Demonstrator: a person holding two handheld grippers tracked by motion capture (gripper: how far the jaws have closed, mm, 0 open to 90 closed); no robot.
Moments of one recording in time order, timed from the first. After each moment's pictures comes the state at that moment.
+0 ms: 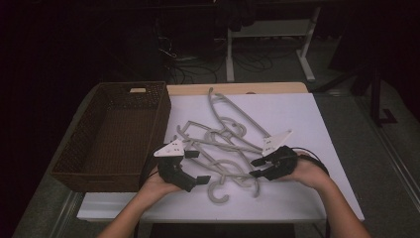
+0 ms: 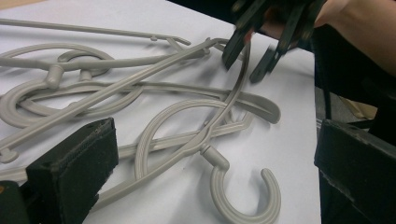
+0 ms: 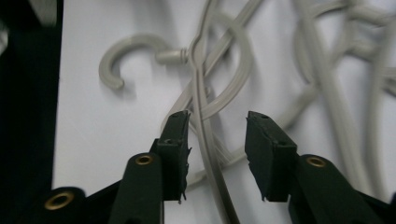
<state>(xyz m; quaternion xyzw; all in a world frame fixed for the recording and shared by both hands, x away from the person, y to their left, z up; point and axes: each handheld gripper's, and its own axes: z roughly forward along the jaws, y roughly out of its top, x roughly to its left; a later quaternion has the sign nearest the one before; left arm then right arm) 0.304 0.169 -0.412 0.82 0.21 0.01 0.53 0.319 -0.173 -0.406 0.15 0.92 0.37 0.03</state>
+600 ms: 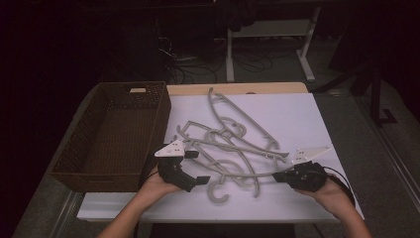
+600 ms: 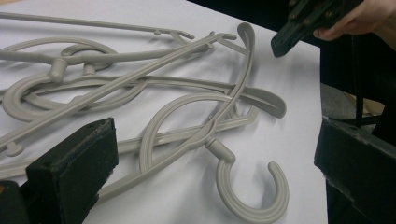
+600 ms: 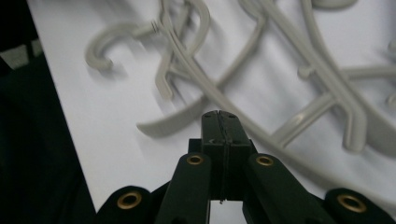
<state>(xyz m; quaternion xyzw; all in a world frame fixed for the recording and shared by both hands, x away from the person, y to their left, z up) 0.305 0.170 -0.416 0.83 0.21 0.02 0.52 0.269 -0.225 -0.418 0.31 0.87 0.38 0.06</state>
